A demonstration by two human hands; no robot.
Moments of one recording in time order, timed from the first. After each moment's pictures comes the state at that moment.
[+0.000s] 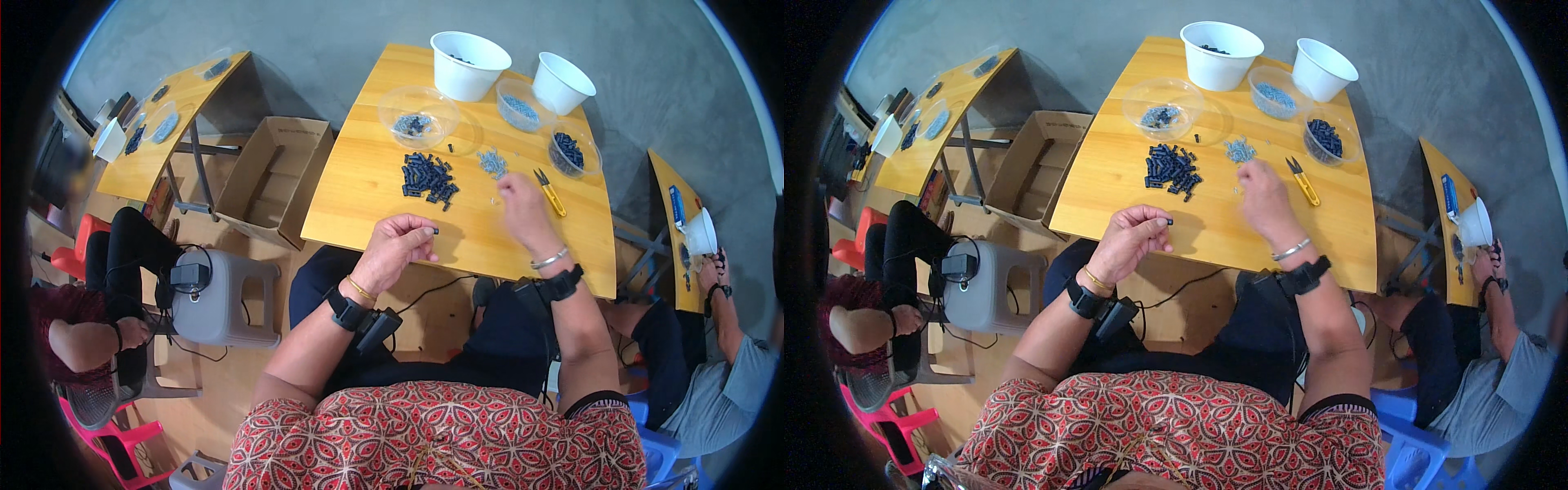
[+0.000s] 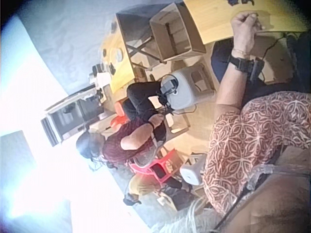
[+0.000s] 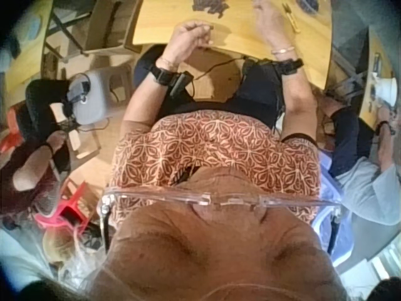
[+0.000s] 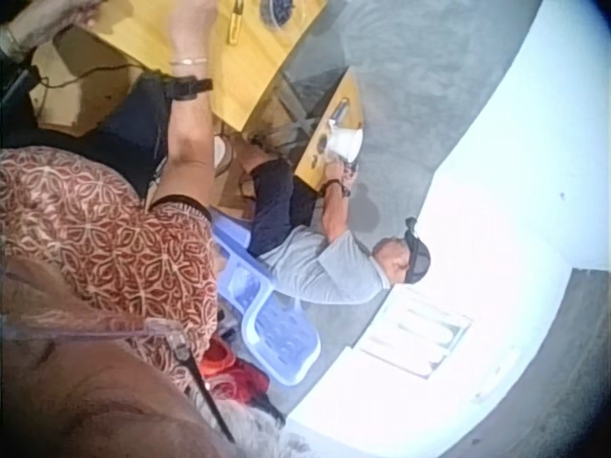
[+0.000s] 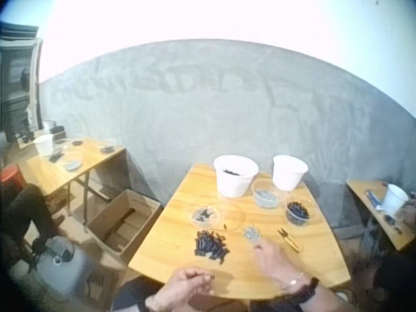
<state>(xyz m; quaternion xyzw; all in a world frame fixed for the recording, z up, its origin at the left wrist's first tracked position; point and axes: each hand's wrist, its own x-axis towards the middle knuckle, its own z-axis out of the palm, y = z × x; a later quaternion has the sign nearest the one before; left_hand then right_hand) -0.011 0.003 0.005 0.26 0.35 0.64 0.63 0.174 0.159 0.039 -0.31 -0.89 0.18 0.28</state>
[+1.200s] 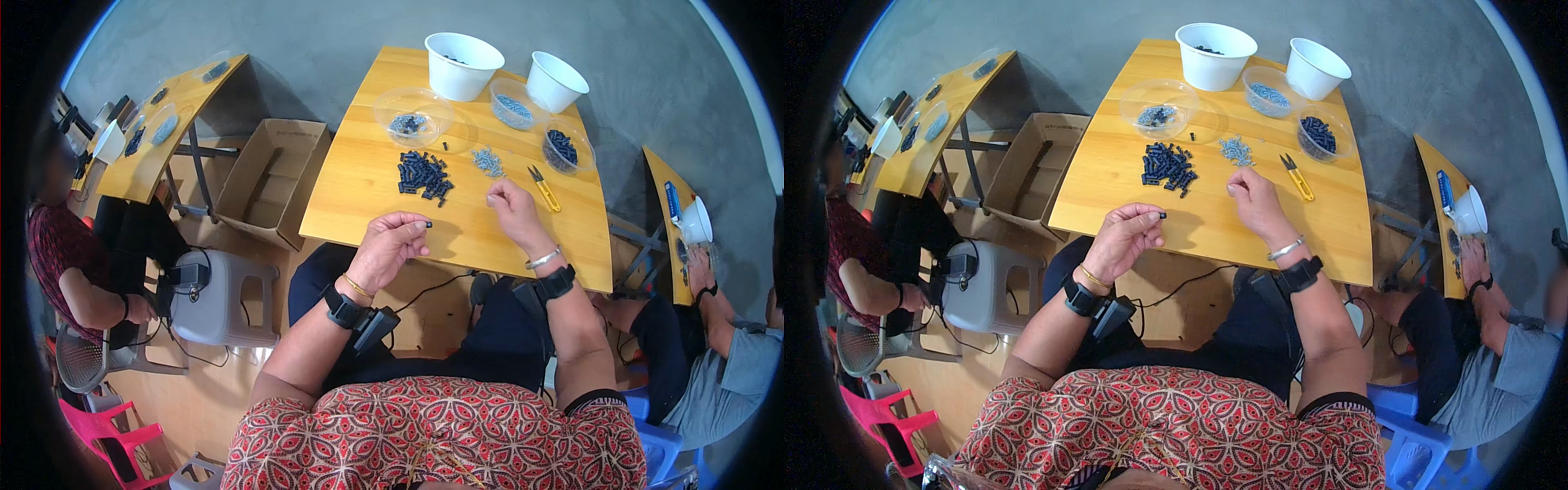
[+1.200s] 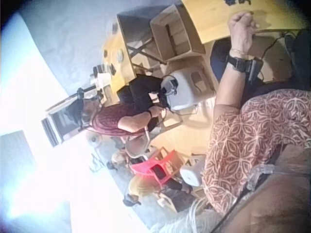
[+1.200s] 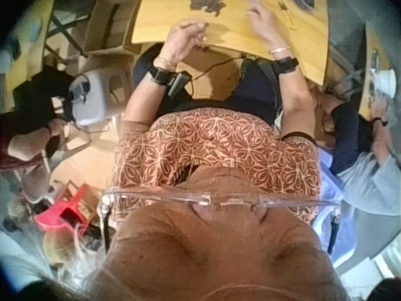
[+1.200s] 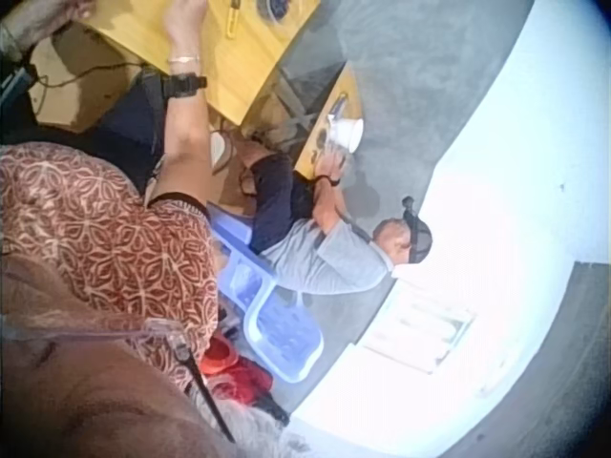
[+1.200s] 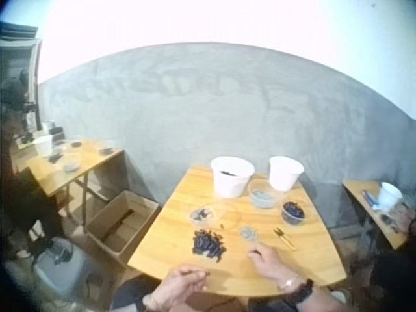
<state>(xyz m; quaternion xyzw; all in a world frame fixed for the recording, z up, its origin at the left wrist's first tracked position) -0.011 -0.003 0.006 0.20 0.33 0.67 0.64 0.180 0.158 0.022 -0.31 -0.86 0.28 0.29</state>
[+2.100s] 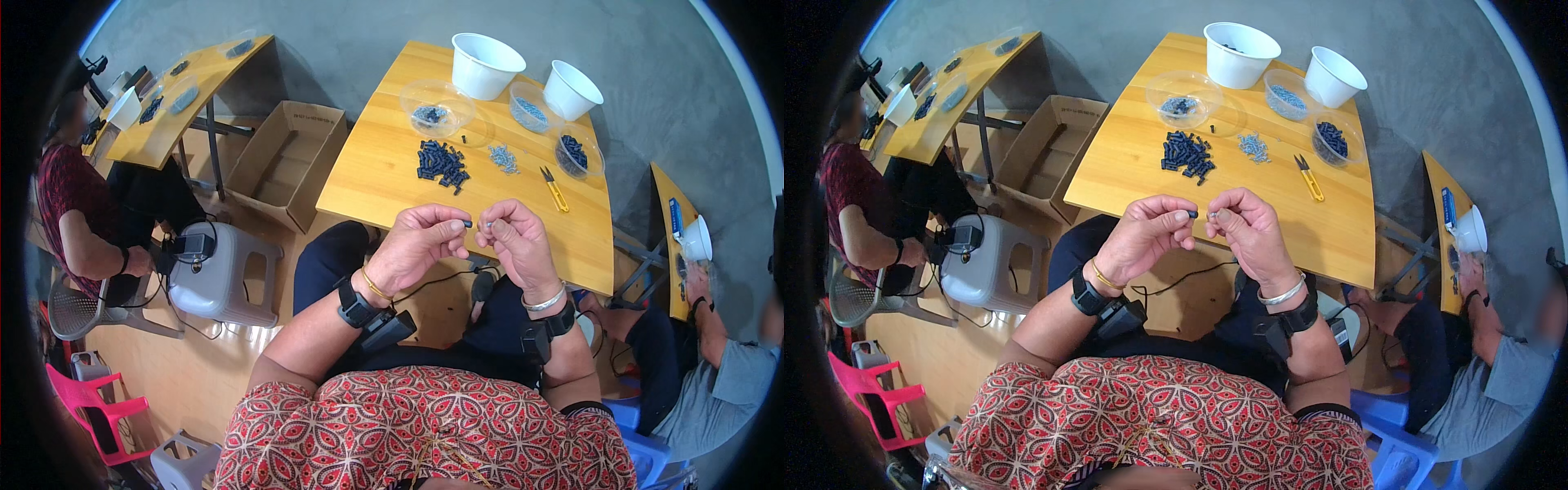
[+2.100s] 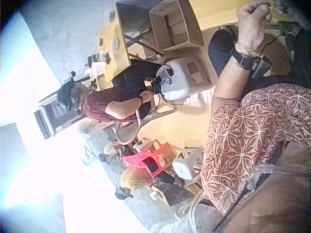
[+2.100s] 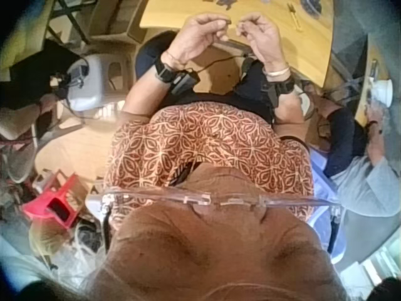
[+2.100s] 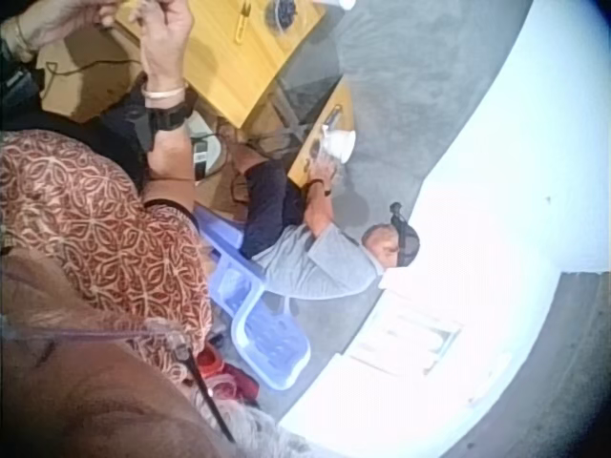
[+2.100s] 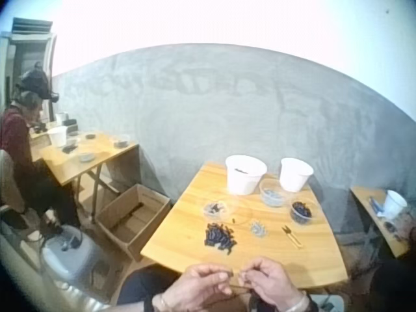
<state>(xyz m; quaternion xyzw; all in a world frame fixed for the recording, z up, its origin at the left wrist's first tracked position) 0.017 -0.032 0.047 0.23 0.24 0.68 0.66 0.175 0.061 0.065 -0.11 -0.53 0.78 0.31</state>
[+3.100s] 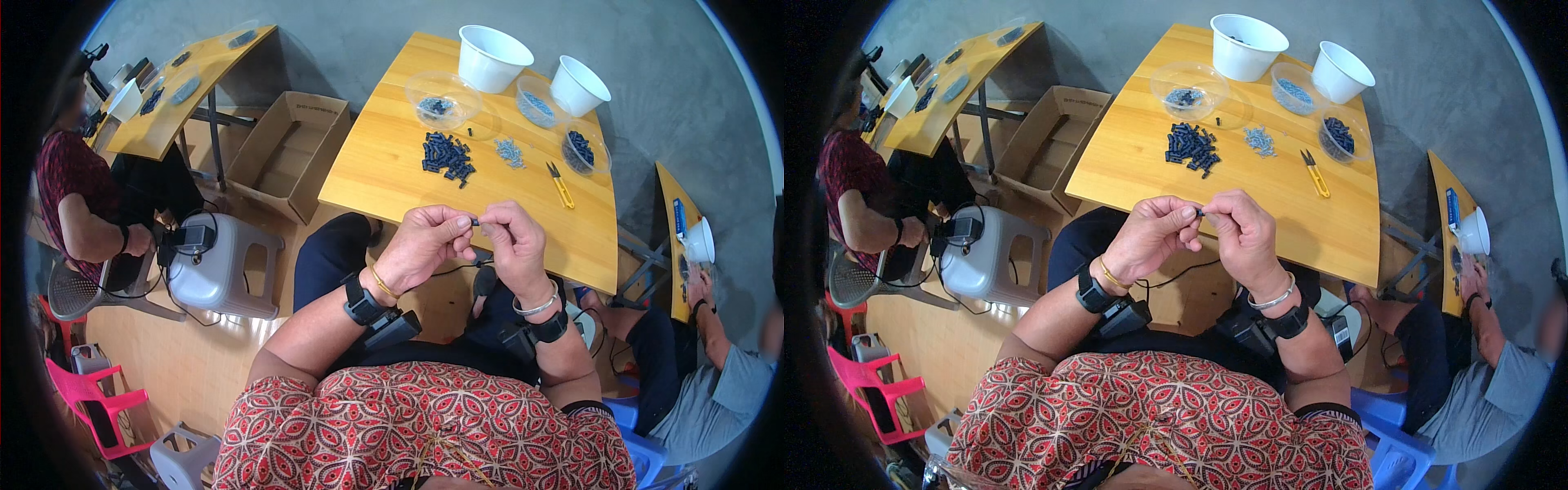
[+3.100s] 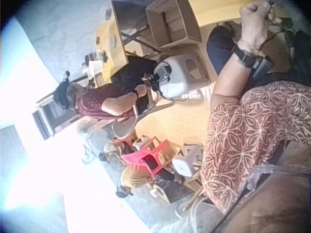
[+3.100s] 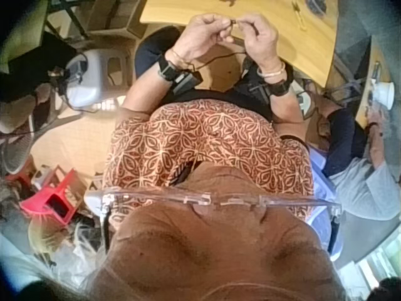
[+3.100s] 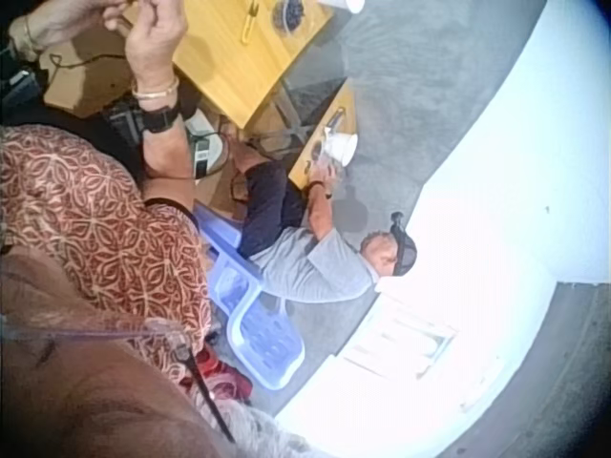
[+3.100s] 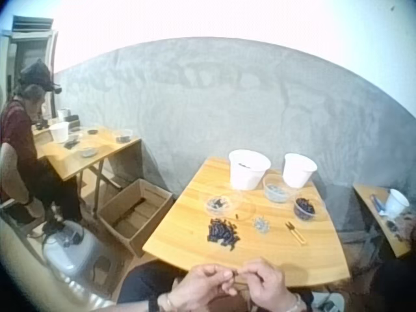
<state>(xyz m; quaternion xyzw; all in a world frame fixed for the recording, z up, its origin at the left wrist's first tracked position) 0.024 -0.030 0.038 0.22 0.24 0.67 0.67 0.165 0.046 0.069 -0.17 -0.83 0.33 0.41</state>
